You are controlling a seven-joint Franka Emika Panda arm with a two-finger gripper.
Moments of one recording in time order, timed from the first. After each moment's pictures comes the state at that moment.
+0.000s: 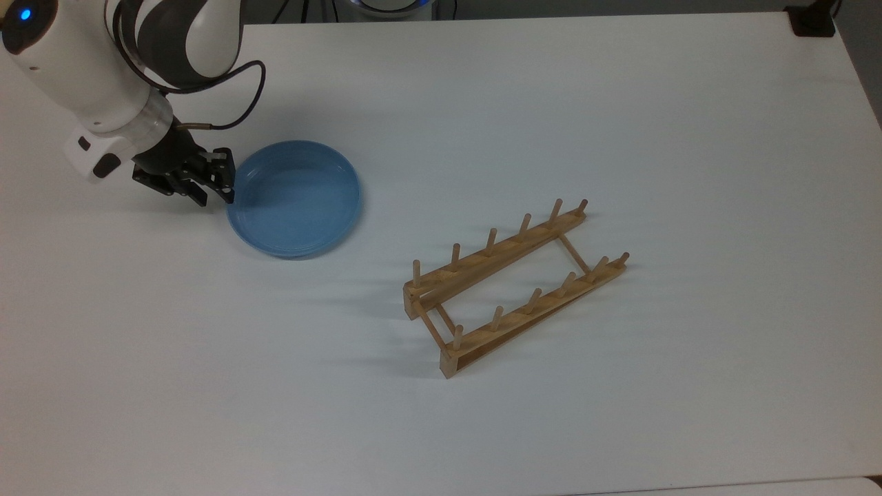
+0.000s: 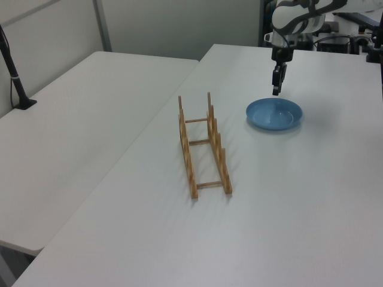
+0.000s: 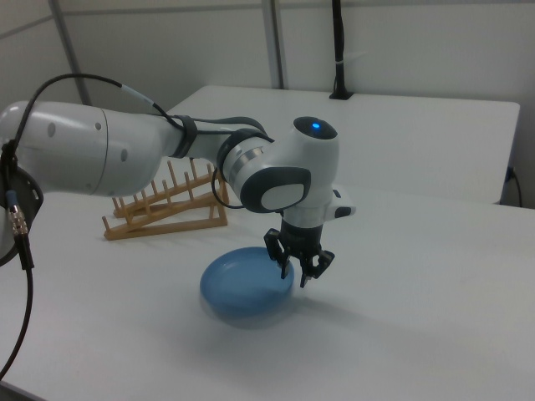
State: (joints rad) arm -0.08 0.48 -0.36 -1.65 0.38 1.99 -0.64
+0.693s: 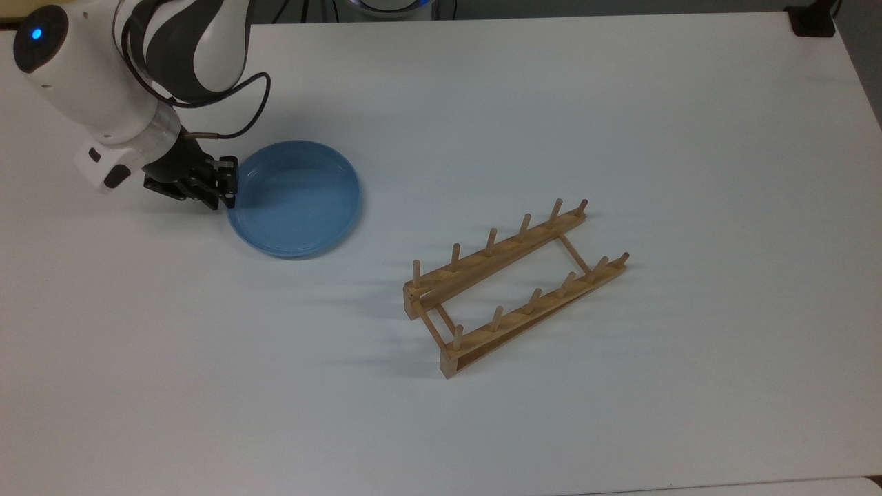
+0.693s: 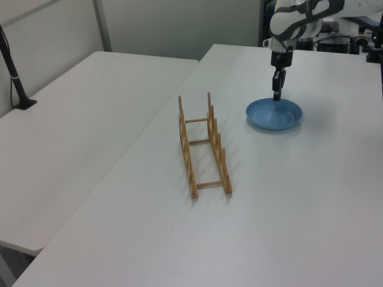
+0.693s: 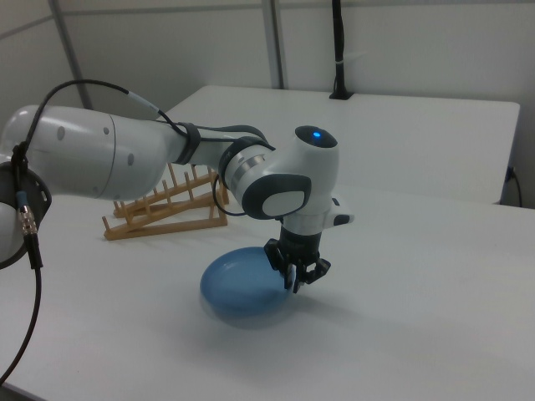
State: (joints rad) arm -0.08 0.51 -0.36 -1.64 0.38 1.99 -0.64
